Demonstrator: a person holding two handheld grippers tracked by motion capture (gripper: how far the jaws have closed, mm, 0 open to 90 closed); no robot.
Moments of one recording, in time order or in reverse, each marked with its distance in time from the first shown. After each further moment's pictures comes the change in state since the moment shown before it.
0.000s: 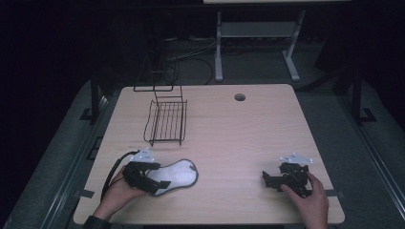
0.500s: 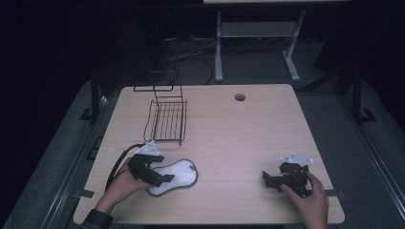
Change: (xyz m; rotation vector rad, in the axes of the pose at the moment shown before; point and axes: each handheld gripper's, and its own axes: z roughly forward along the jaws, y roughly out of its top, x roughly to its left) left arm 0.011 0.019 0.010 0.015 0.001 0.051; right arm 0.000 0.000 0.000 0.000 0.000 0.000
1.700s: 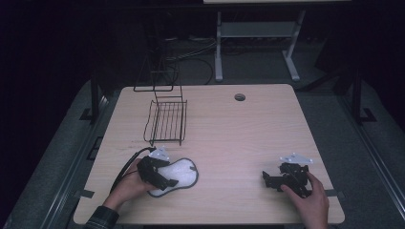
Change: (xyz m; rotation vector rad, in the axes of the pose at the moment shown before) left arm 0.004 -0.007 0.034 0.118 -0.029 0.073; right arm 0.000 0.000 0.000 0.000 0.000 -0.001
